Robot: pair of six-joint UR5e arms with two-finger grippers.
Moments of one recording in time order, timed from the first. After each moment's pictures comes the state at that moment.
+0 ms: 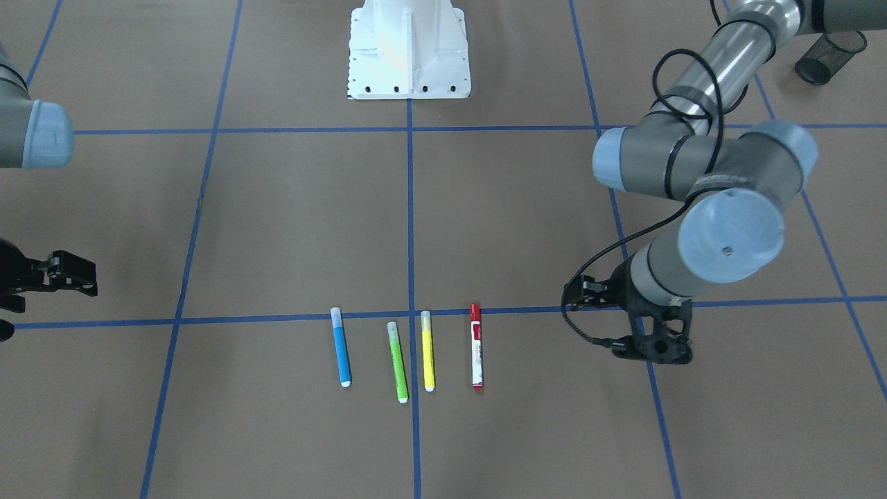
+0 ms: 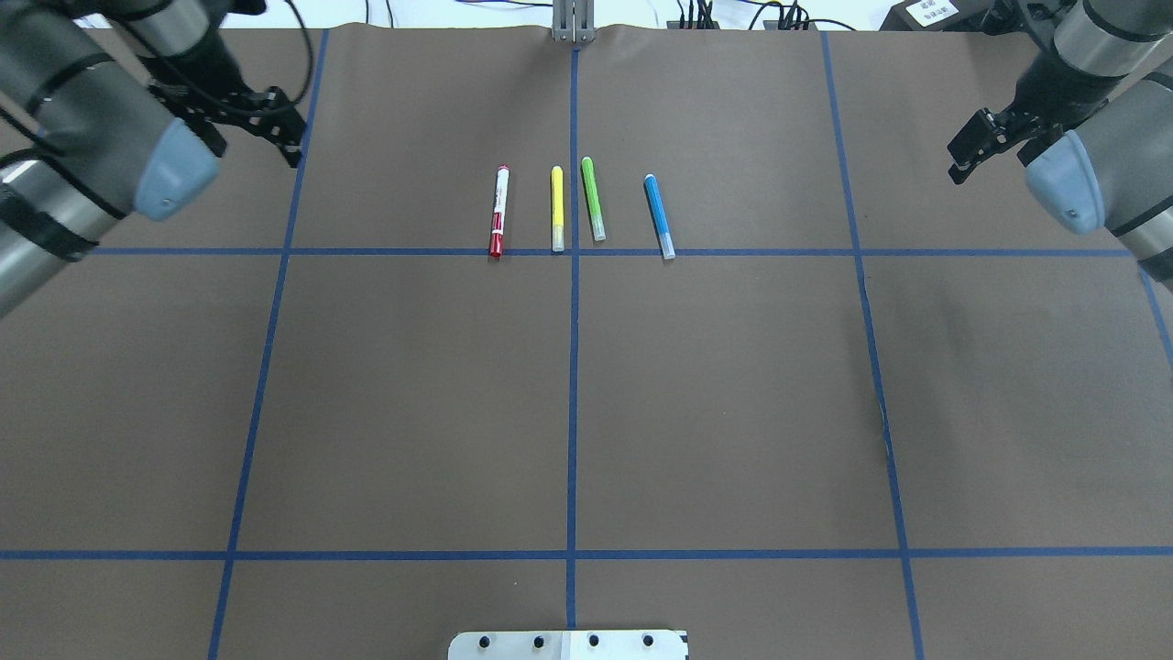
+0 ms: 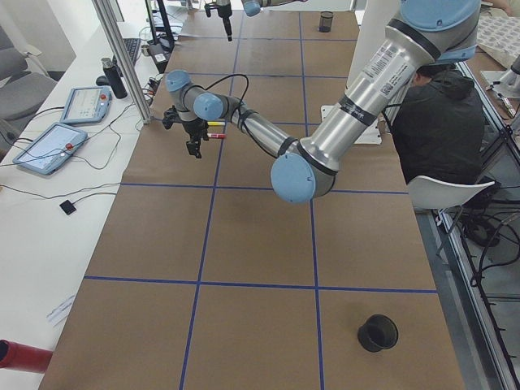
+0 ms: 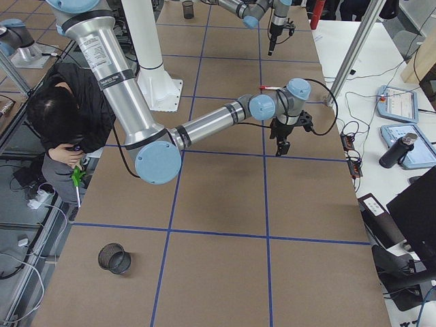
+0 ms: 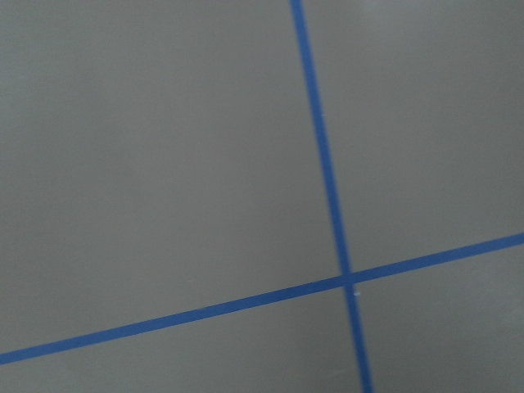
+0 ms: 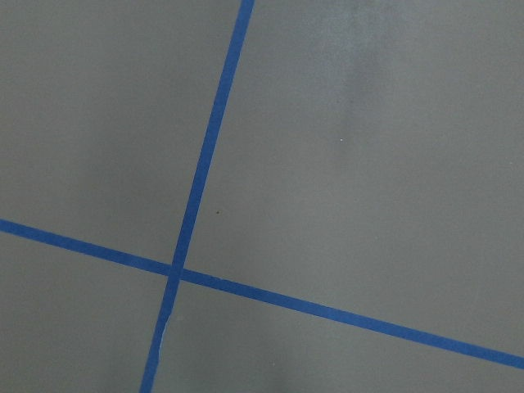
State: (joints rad) left arm -0.94 -2.37 -1.24 -1.62 -2.26 -0.65; right arm 1.15 -1.13 1.57 -1.70 2.29 0.30
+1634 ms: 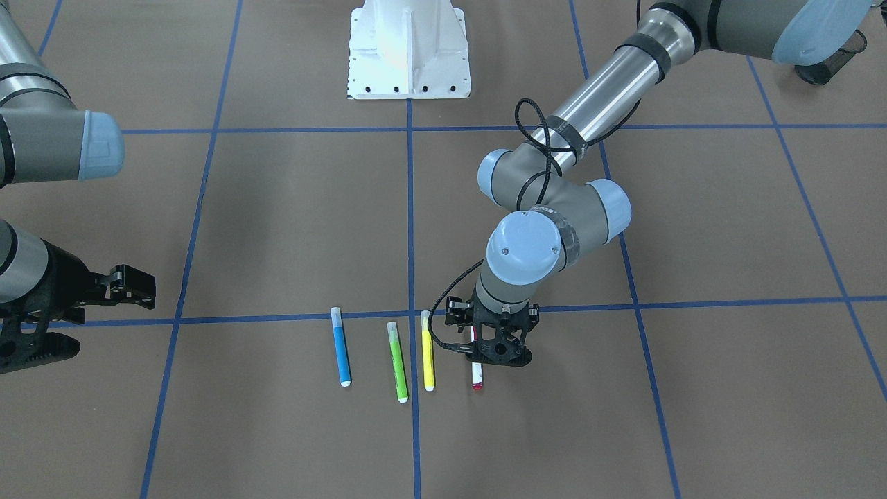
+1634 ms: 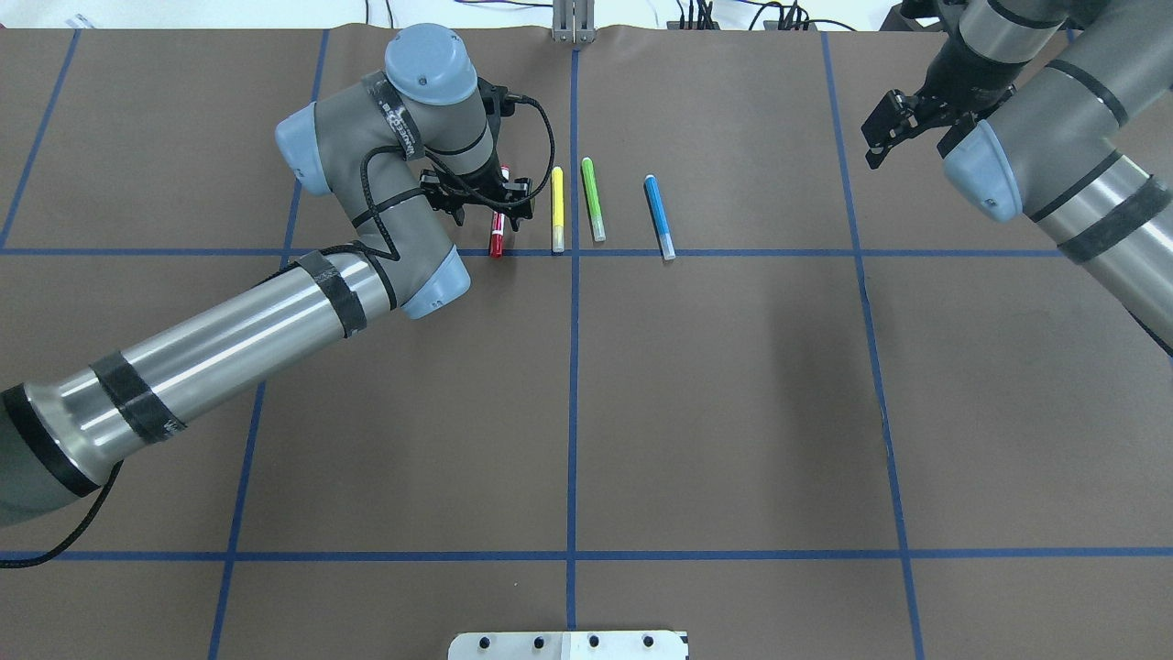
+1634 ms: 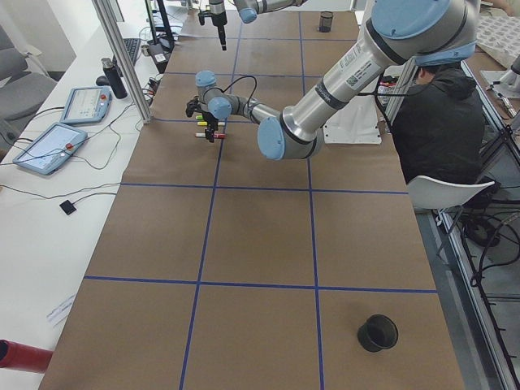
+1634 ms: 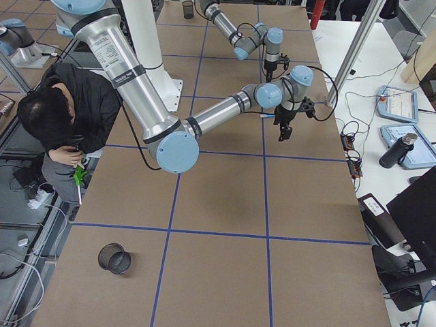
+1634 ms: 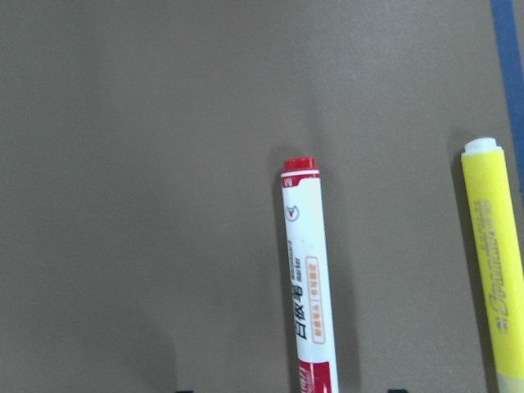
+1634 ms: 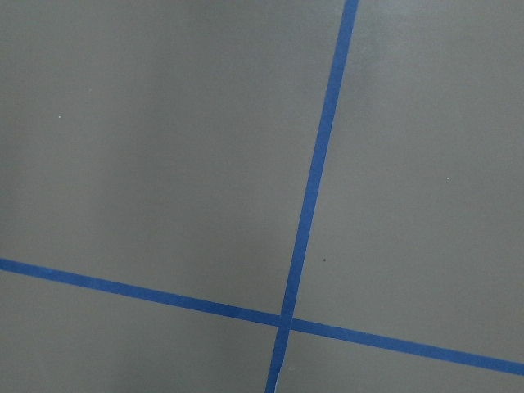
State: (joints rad) left arm -0.74 -2.55 -0.94 -1.95 -2.05 -0.91; right arm 1.10 -1.01 1.50 -1.67 2.30 0.41
